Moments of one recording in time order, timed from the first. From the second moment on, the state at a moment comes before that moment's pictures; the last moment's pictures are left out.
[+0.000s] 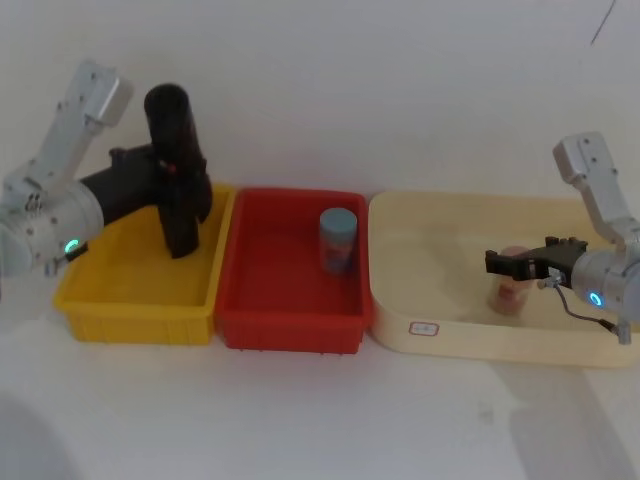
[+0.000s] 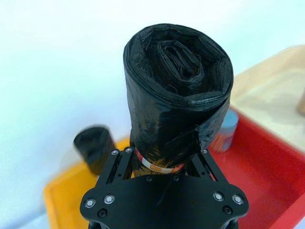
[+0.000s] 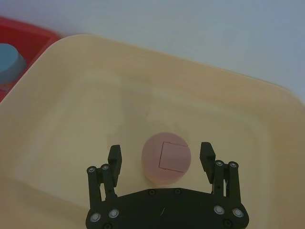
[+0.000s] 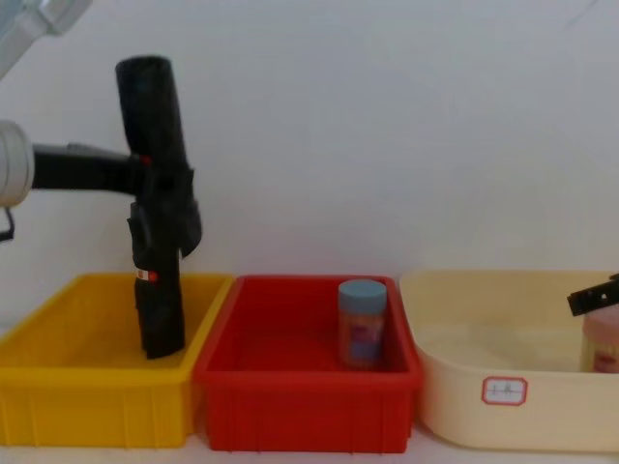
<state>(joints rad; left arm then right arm) -0.52 0.41 0.33 -1.42 -0.32 0.29 -0.42 0.45 0.30 -0.19 -1.41 0.11 0.77 0.24</state>
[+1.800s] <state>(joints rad) -1.31 -0.14 0.80 -0.15 -0.43 0.05 -0.92 0.28 0.27 -0.12 -1.72 0.11 0.64 0.21</state>
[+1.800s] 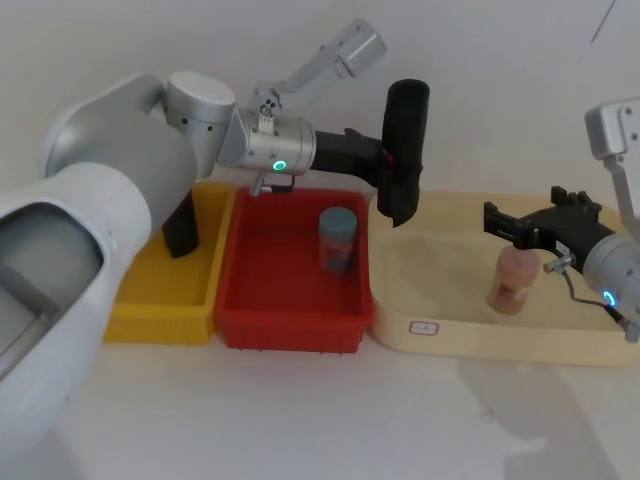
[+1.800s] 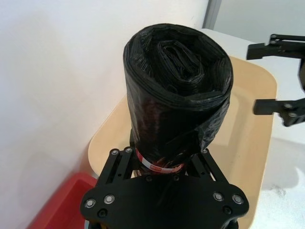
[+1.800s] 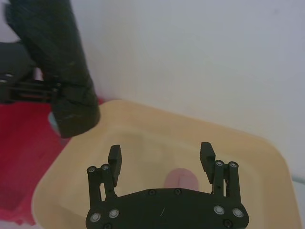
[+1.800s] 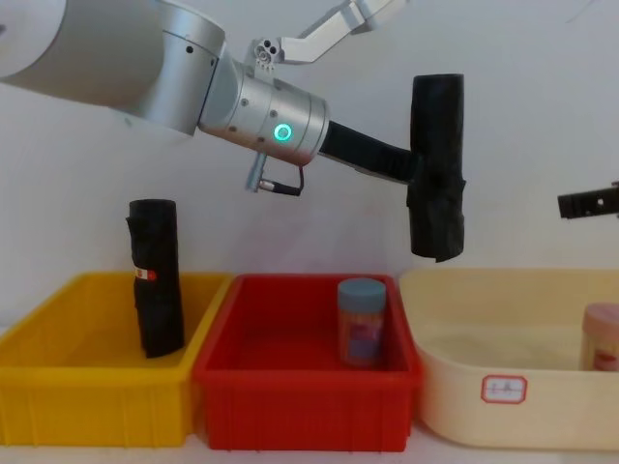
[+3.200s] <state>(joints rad) -1.35 -0.18 0.83 -0.07 -0.45 0.02 -0.94 0.33 0.24 -0.15 -1.74 0.12 0.53 0.27</state>
